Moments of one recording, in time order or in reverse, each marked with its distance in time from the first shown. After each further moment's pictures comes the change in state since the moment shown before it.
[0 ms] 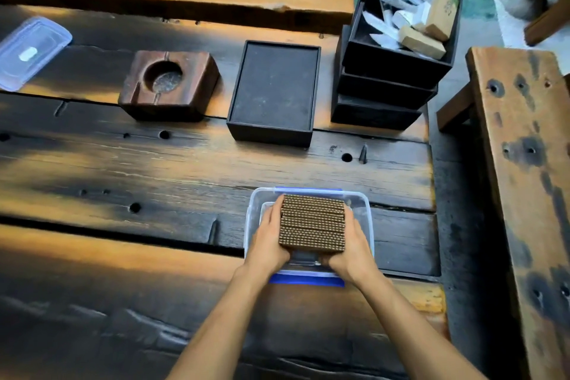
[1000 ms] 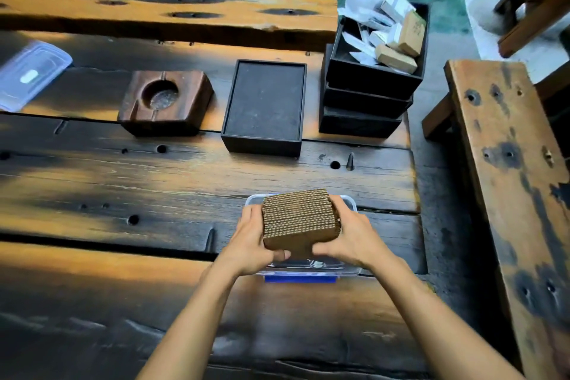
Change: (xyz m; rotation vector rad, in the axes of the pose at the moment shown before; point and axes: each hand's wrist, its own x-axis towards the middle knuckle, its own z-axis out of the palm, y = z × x) left_hand -0.021 0.032 -0.063 -0.046 -0.172 -0.086; right_hand 0.003 -0.034 -0.059 -0.008 -0.196 0.067
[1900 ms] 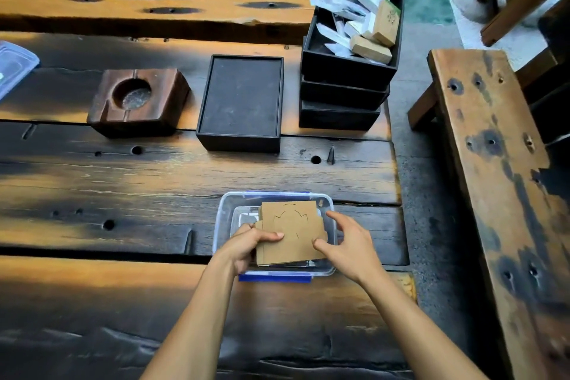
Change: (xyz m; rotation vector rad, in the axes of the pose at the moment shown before) left_hand 0.045 -0.017 0.054 -0.873 -0.134 -0.551; right_hand -0.030 0.034 0.001 0.047 0.167 0.219
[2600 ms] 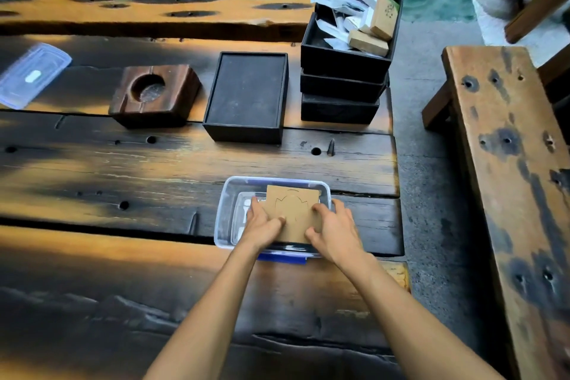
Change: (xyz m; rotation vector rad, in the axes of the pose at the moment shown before) left_hand -0.008 -0.016 0.045 0.601 0.321 0.265; right_hand 0.005 0.004 0.012 -0.331 -0.065 -0.115
